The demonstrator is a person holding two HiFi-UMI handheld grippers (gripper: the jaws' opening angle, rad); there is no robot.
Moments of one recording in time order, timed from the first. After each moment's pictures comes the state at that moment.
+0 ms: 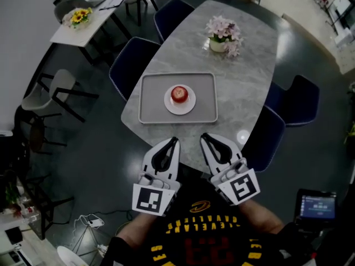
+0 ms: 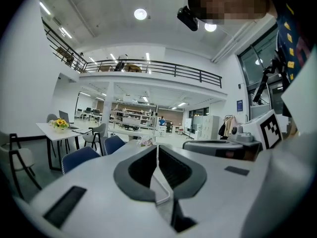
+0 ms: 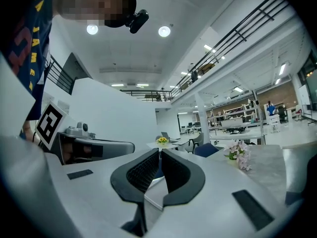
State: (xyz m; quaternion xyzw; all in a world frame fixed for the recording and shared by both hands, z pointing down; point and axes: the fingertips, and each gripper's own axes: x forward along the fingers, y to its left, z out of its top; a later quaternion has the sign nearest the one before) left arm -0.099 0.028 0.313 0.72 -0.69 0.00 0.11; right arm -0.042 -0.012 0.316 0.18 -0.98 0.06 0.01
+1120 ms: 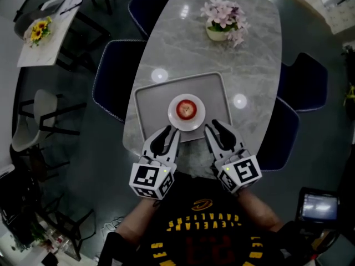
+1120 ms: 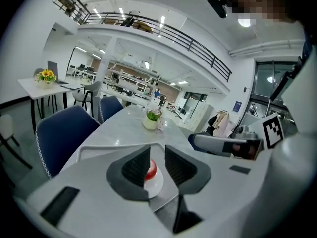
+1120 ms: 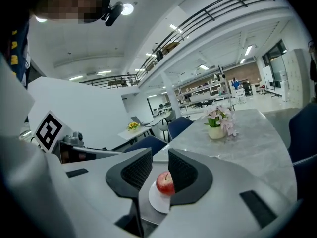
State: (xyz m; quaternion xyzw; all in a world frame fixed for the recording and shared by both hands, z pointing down) left arm -0.220 -0.108 0.442 0.74 -0.60 0.05 0.30; right arm -0.127 -0.147 0.428 0.32 -0.92 0.21 0.10
